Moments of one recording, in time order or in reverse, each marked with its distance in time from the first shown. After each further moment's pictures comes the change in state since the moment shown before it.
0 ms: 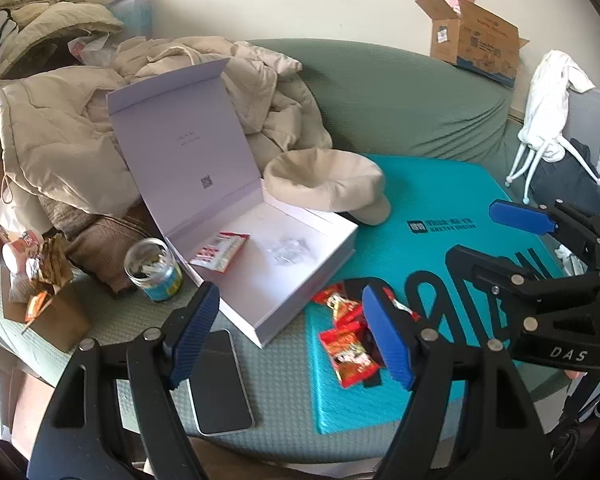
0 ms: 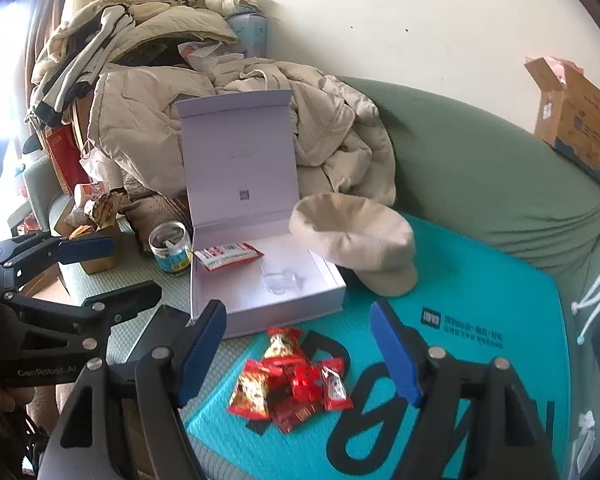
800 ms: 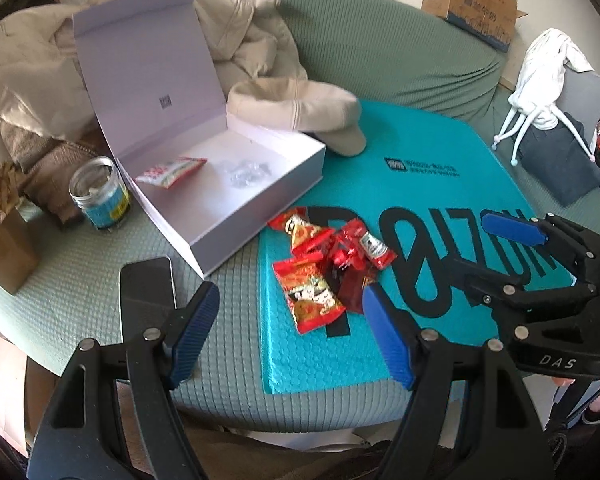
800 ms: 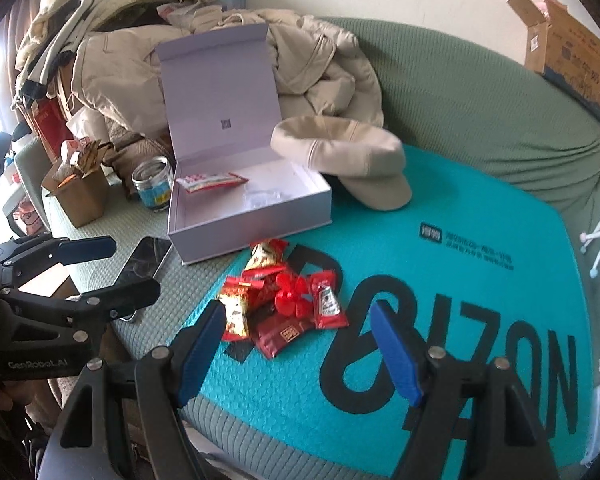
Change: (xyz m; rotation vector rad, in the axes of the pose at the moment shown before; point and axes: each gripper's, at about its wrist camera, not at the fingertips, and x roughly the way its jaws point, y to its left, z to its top) left arm 0.048 -0.026 -0.064 -0.046 0.158 -0.088; right arm 0.022 -0.023 -0.083 0.066 0.146 0.014
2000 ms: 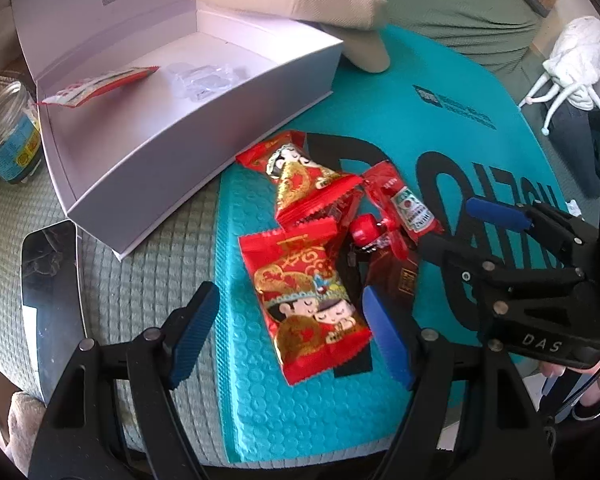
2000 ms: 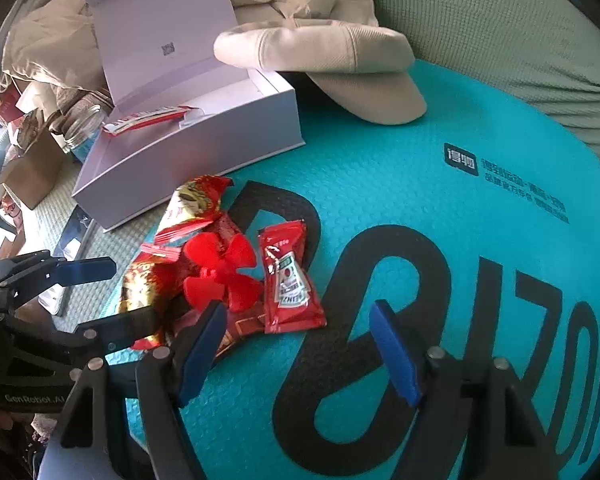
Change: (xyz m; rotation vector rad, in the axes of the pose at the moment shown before) left arm 0.126 0.004 -0.003 -0.061 0.259 -0.062; right arm 0.131 -0.048 -0.010 0.067 0.225 0.033
